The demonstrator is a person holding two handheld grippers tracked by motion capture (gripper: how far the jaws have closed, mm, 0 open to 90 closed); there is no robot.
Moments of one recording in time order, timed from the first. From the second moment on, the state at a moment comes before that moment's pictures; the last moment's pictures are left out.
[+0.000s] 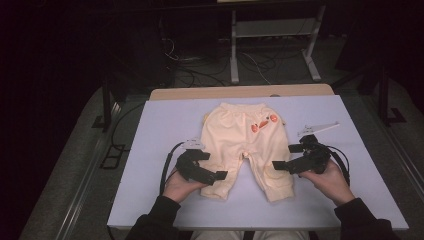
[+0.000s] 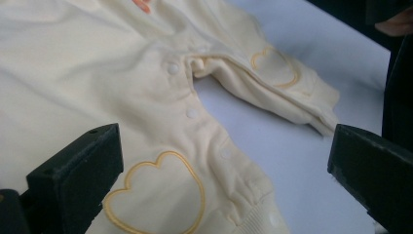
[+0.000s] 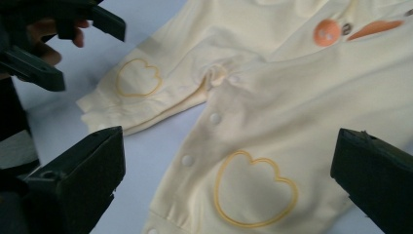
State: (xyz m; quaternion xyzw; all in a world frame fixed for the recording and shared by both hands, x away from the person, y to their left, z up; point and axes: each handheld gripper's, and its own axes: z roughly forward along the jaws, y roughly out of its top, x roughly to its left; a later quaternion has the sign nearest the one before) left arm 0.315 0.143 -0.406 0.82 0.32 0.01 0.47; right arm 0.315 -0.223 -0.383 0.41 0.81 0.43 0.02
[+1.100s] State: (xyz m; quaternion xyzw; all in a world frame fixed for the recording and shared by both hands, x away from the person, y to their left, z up) left arm 0.284 0.214 -0.418 0.78 0.34 0.11 0.51; right arm 0.264 -0.287 -0.424 0.44 0.75 0.48 0.11
